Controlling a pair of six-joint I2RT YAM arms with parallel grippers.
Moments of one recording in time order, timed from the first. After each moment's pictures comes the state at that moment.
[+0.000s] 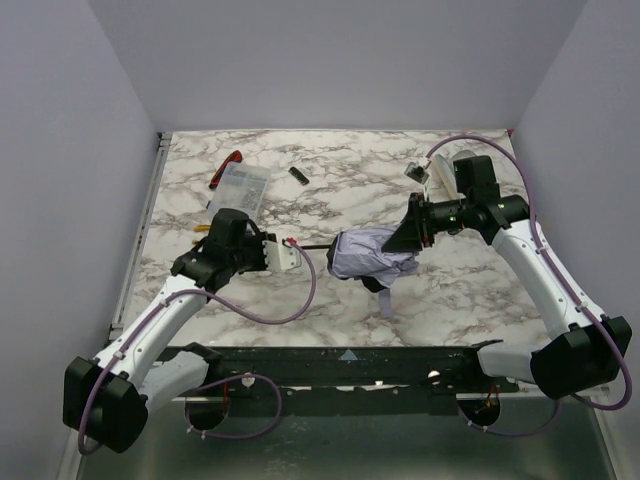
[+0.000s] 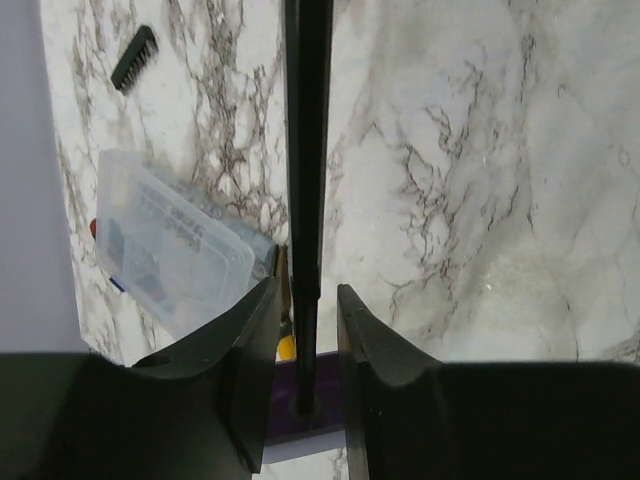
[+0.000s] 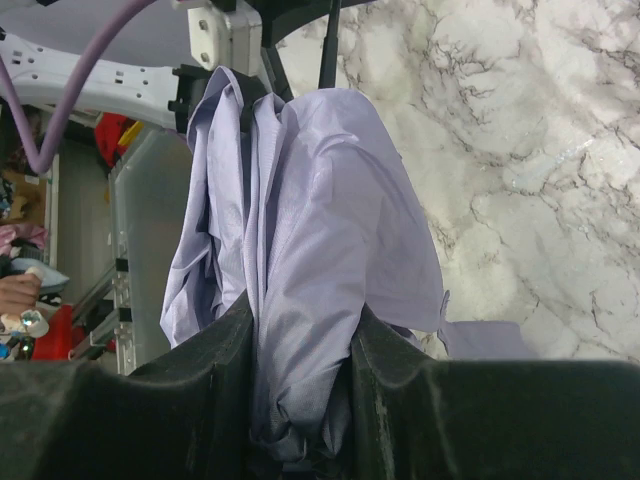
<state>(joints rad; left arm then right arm) -0.44 1.02 0.77 -0.50 0.22 1.07 0.25 1.27 1.20 -0.77 -1.11 -0.05</state>
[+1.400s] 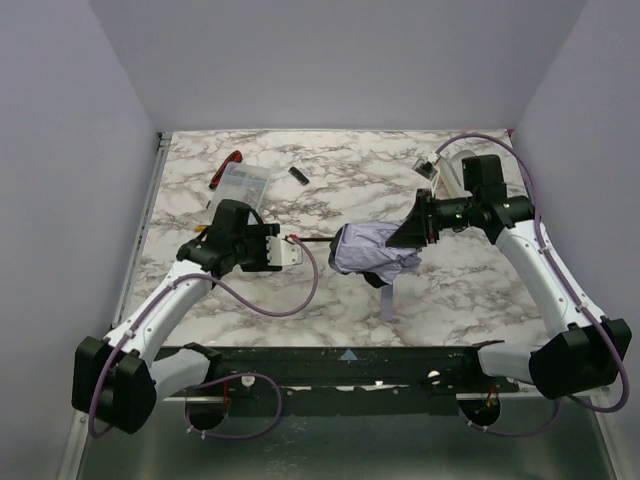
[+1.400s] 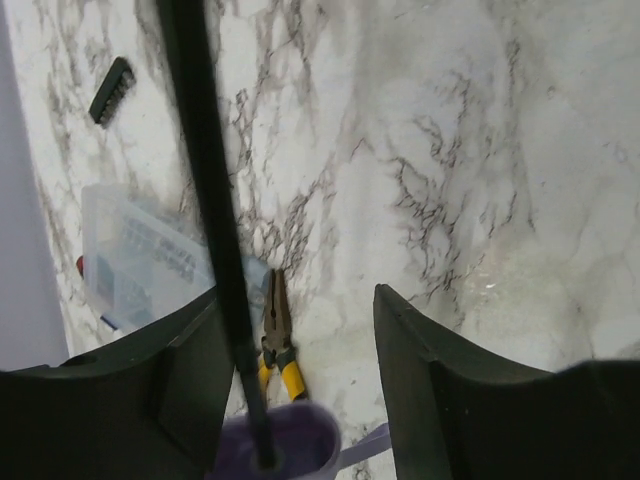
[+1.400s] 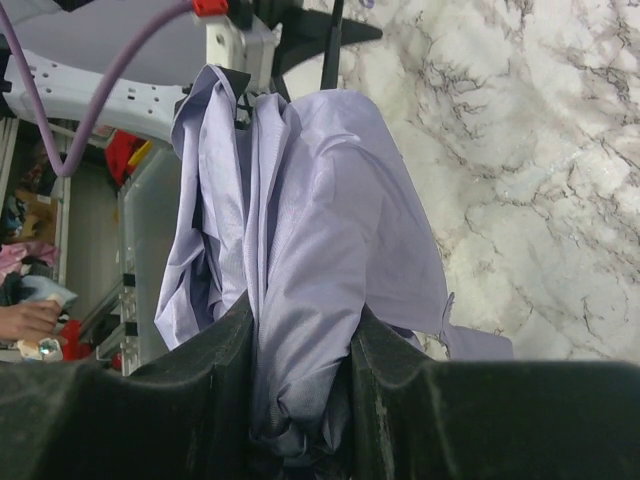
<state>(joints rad) -0.33 1.08 0.79 -0.52 0.34 1.18 0.21 1.27 1.18 -0.76 -1.15 -0.05</state>
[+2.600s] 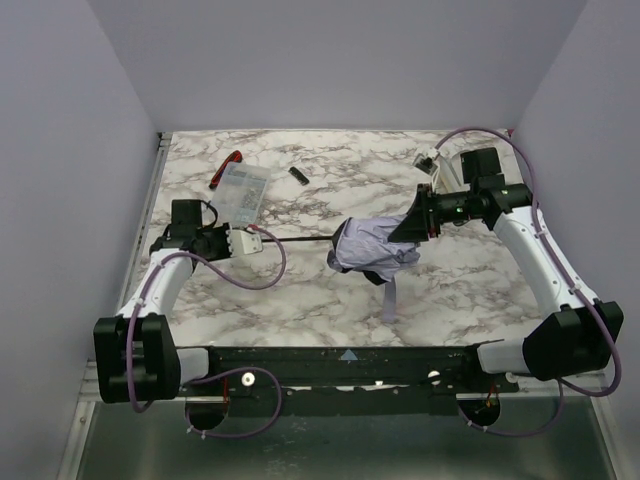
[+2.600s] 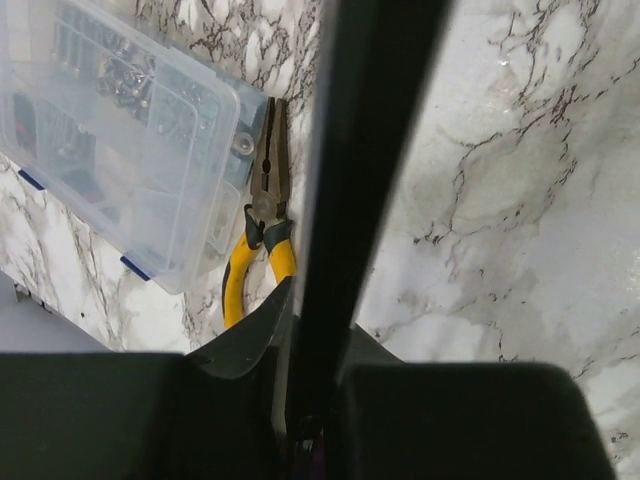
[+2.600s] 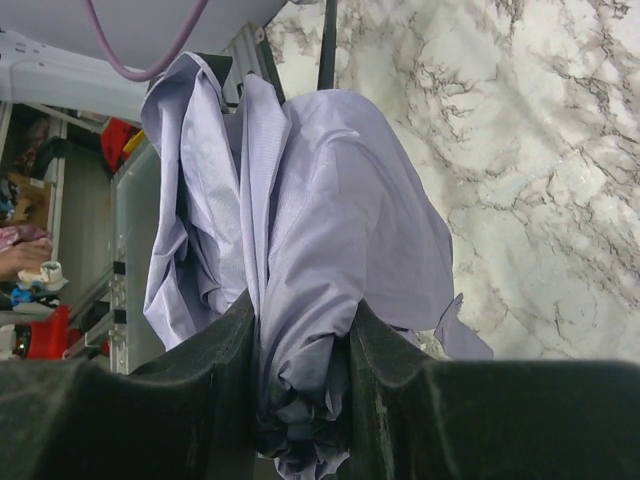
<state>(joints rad) 0.05 1.24 0.75 -0.47 0.40 1.41 0.16 1.35 1.26 -0.87 -1.19 -0.20</state>
